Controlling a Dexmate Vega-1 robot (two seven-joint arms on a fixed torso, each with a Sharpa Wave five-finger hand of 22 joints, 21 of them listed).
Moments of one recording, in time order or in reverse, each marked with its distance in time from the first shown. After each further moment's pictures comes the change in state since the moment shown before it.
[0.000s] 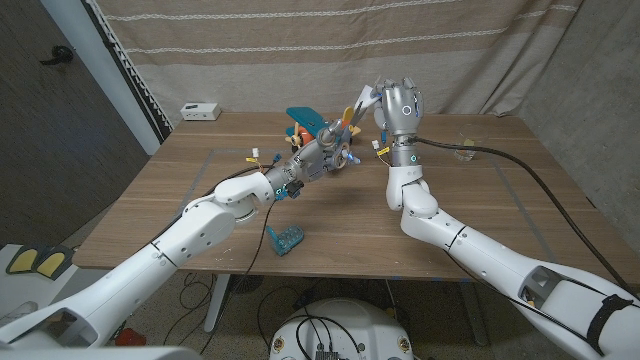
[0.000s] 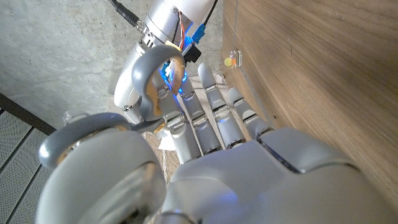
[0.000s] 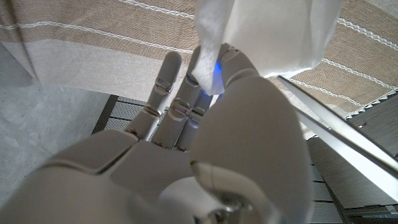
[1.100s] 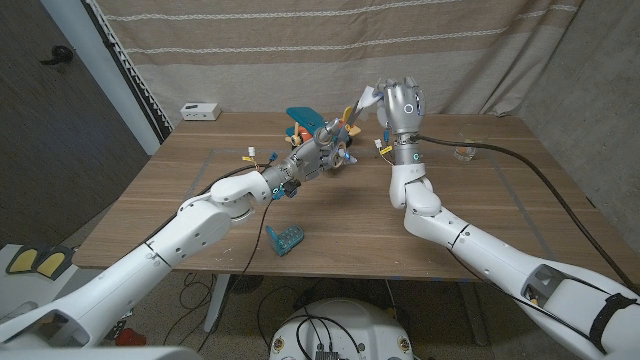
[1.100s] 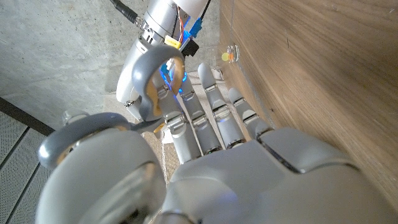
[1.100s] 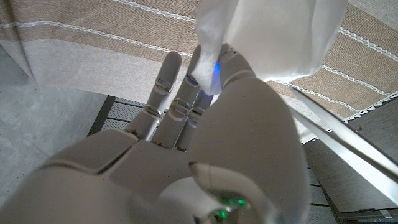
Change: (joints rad) left arm 0.009 0.020 -0.016 -0.026 0.000 0.015 0.030; left_hand 0.000 0.000 -0.001 -0.007 0.000 0.002 -0.002 0.004 0.000 0.000 0.000 0.000 0.000 0.000 0.000 0.000 -0.005 0.000 0.000 0.000 0.000; right arm 0.005 -0.015 0.003 0.002 -0.011 0.003 0.027; right_hand 0.020 0.030 -0.056 -0.003 -0.080 -0.007 0.004 -0.008 -0.011 -0.002 -0.002 -0.010 0.000 0.000 0.000 0.001 -0.071 0.000 0.000 -0.002 -0.017
